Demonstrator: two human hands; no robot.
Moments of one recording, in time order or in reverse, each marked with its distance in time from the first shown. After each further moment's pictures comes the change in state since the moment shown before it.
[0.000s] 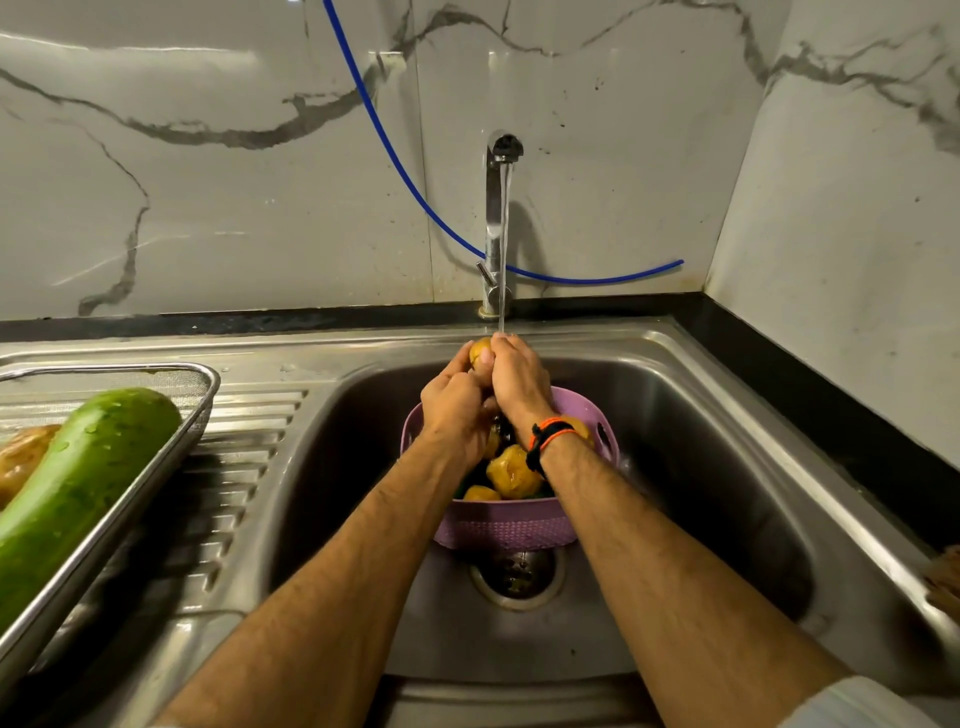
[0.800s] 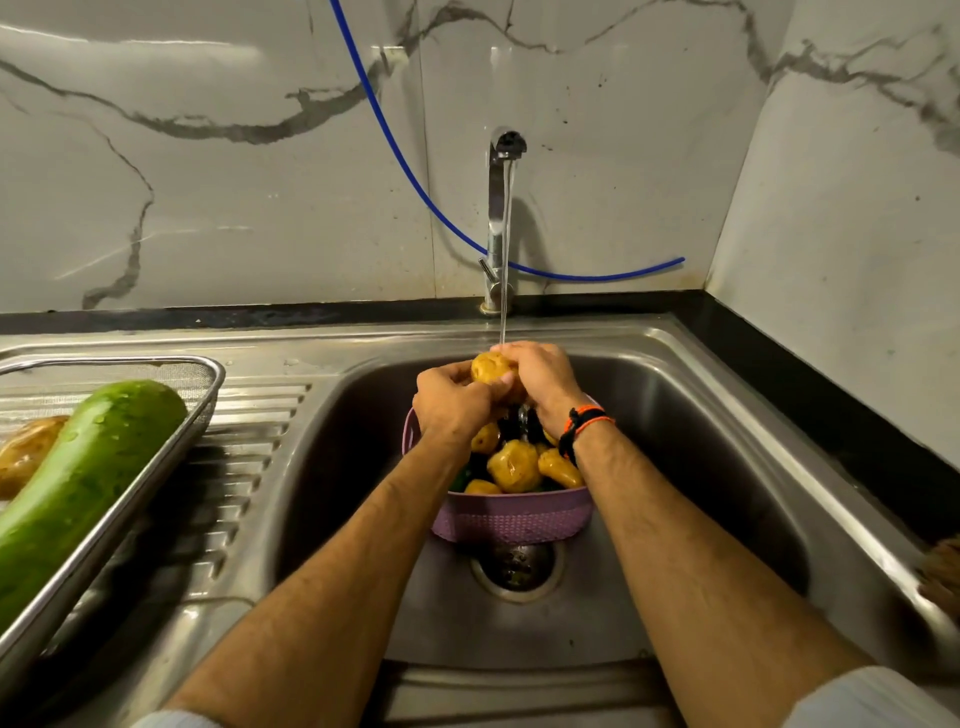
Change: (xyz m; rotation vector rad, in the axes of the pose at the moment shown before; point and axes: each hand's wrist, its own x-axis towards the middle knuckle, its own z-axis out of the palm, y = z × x) left_hand 0.017 -0.007 -0.017 0.622 0.114 0.179; right_hand 0.012 0.008 -0.021 0.090 -0.068 0.109
